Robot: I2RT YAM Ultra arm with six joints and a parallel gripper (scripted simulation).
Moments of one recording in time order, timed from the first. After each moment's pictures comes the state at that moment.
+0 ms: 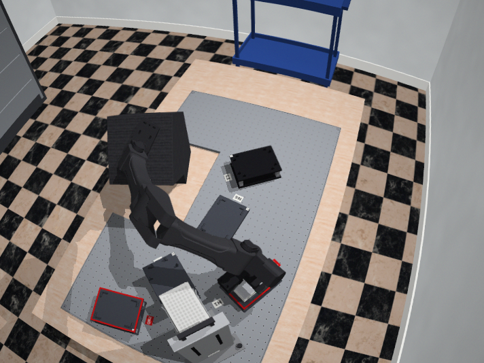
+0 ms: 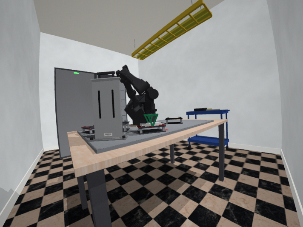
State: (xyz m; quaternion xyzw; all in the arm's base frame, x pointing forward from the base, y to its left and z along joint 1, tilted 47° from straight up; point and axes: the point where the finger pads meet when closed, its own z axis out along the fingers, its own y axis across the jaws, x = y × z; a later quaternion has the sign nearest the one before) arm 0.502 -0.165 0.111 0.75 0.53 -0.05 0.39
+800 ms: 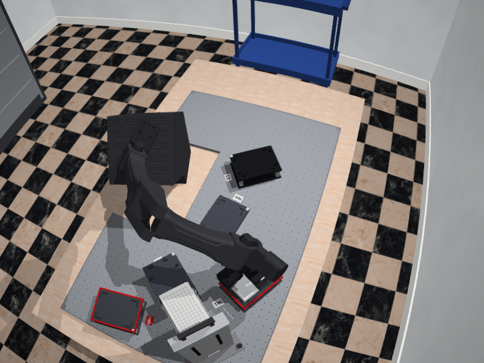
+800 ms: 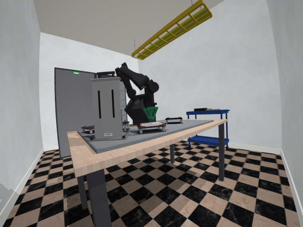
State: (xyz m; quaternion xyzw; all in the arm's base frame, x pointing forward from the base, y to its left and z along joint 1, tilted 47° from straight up) arm 0.492 -0.139 0.137 0.75 0.53 -0.05 0.40
